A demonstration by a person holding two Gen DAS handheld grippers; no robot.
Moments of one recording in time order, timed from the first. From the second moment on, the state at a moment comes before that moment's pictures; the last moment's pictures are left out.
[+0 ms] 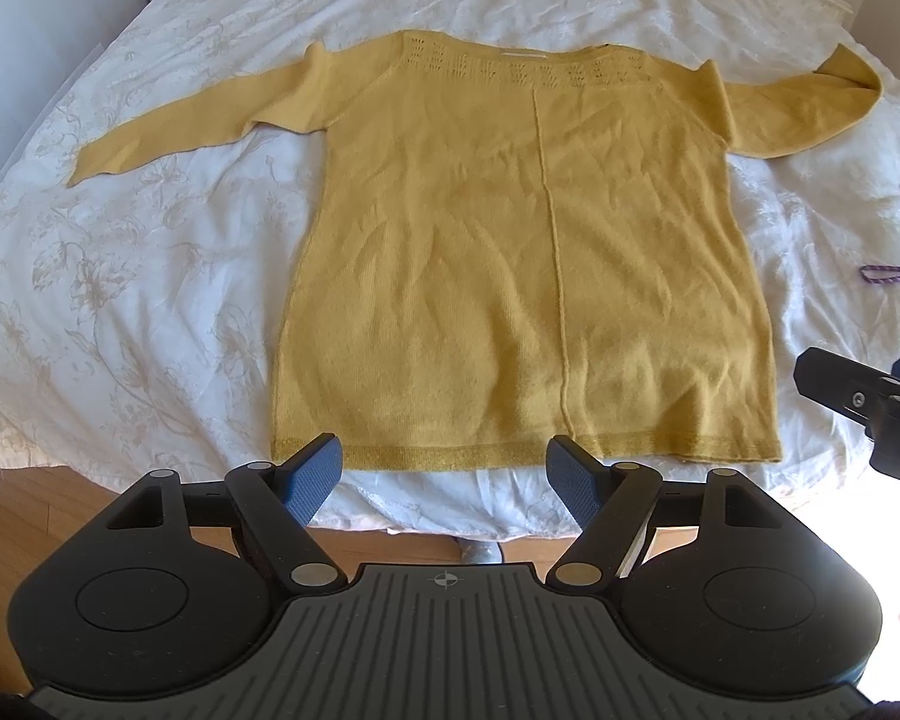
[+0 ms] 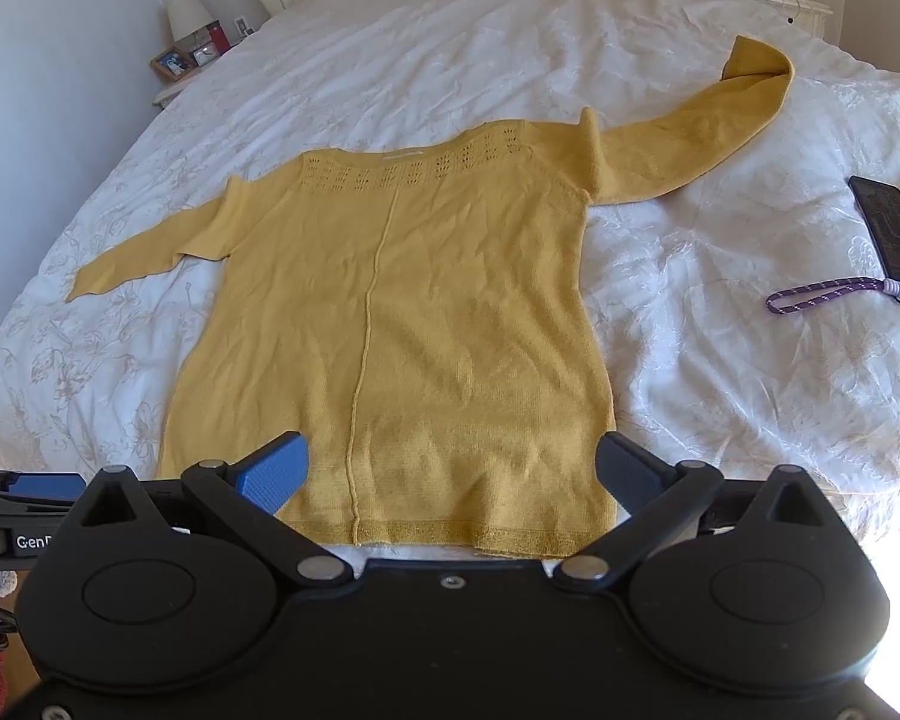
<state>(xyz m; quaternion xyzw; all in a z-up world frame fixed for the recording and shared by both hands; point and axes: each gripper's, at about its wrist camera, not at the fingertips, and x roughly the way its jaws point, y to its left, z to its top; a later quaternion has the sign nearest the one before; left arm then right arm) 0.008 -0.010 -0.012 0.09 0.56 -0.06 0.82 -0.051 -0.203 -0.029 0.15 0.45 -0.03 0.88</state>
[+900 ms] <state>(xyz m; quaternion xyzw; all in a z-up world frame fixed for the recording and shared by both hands) 0.066 -0.003 -0.039 0.08 0.61 -0.07 0.79 -0.001 -0.199 -0.050 0.16 0.49 -0.03 0.86</state>
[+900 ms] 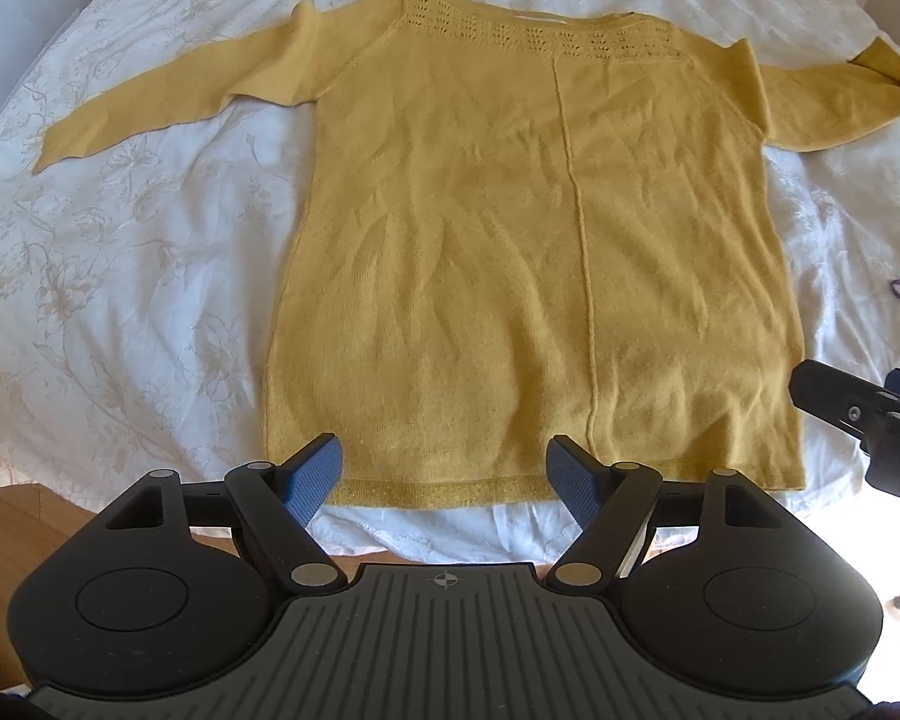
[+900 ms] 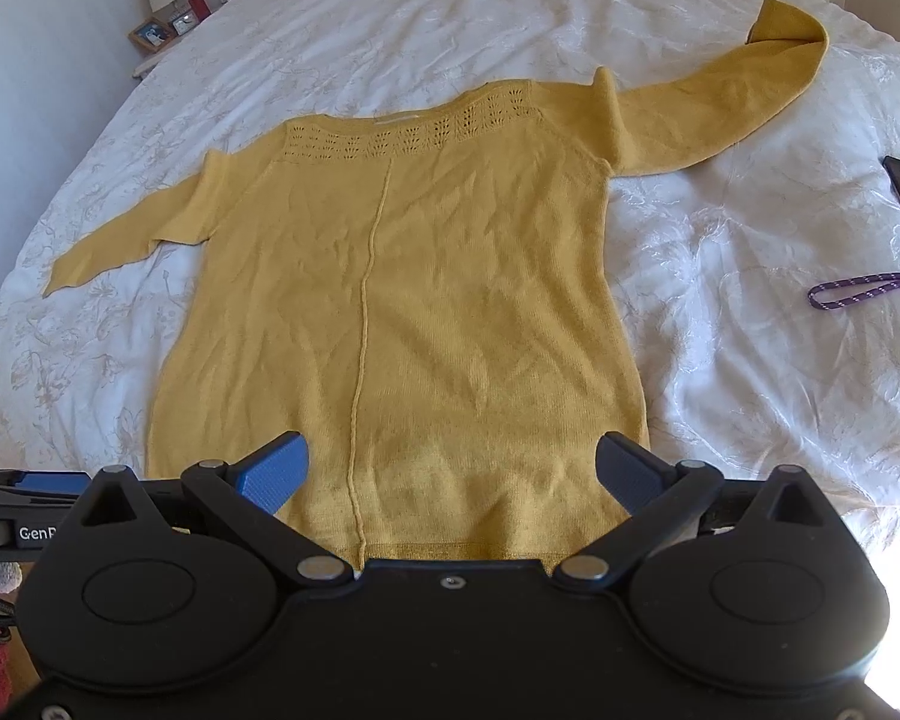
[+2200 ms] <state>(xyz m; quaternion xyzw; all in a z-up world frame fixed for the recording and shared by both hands) 0.198 -0.045 0.021 0.00 0.35 -0.07 0.93 0.200 -0.403 -0.012 -0.04 0.40 -0.21 0.89</state>
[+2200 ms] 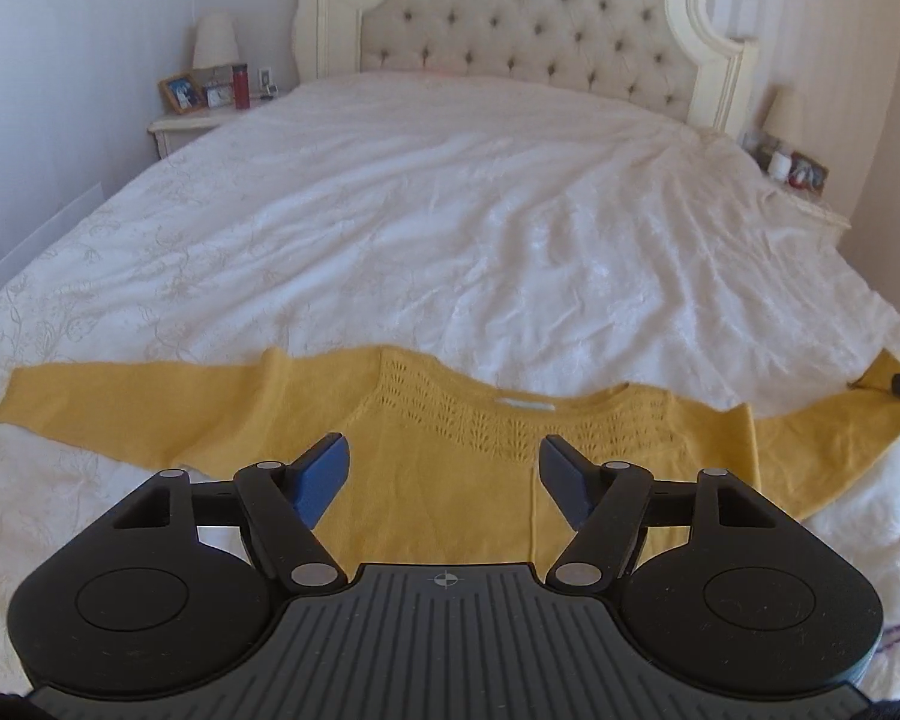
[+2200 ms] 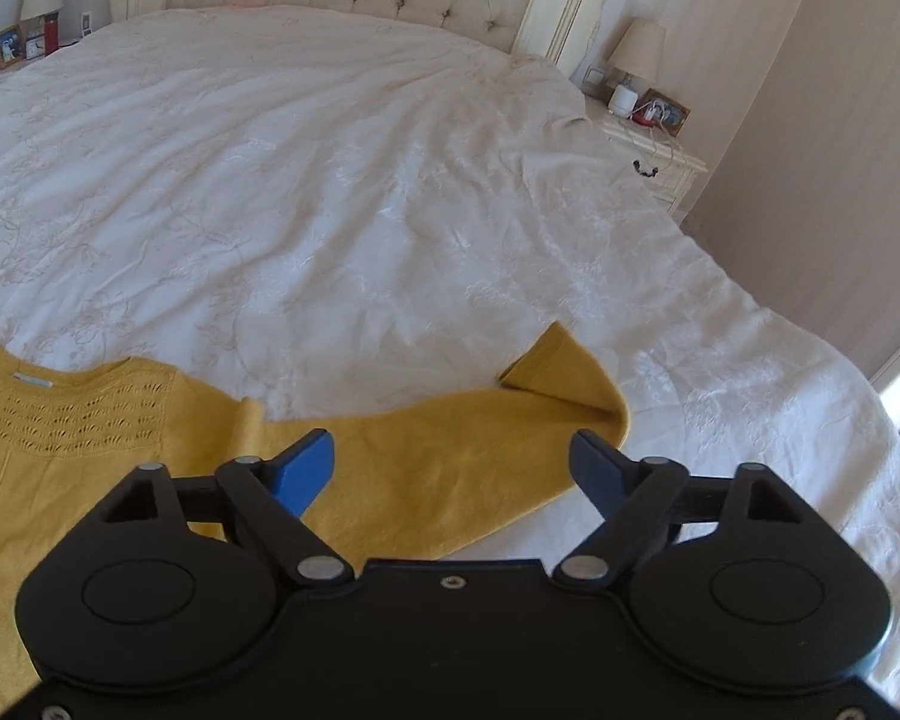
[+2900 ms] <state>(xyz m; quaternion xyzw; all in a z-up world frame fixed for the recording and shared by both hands) 0.196 -0.088 -0.003 -0.04 0.48 -0.03 0.87 0.273 -0.538 -0.056 0.00 0.47 -0.12 0.87</state>
